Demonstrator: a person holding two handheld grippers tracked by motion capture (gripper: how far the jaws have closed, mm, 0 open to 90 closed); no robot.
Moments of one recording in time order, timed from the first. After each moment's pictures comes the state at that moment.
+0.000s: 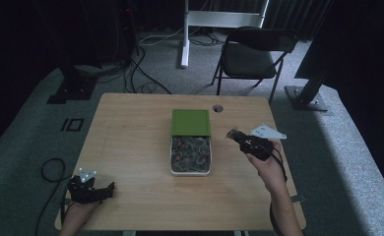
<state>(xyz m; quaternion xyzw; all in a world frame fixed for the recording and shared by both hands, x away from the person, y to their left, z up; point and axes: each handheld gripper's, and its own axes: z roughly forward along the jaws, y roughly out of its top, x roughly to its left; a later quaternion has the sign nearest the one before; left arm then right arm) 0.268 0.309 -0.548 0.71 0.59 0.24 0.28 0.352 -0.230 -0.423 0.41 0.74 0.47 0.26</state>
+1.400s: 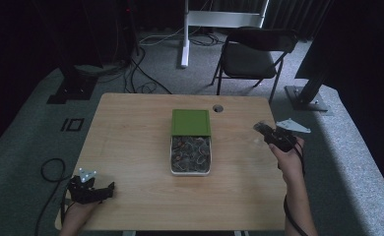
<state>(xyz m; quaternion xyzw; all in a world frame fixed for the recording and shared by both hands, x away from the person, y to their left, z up) 0.268 0.309 -0.548 0.71 0.59 0.24 0.28 0.385 -0.305 -0.437 0.49 0.69 0.44 0.30</state>
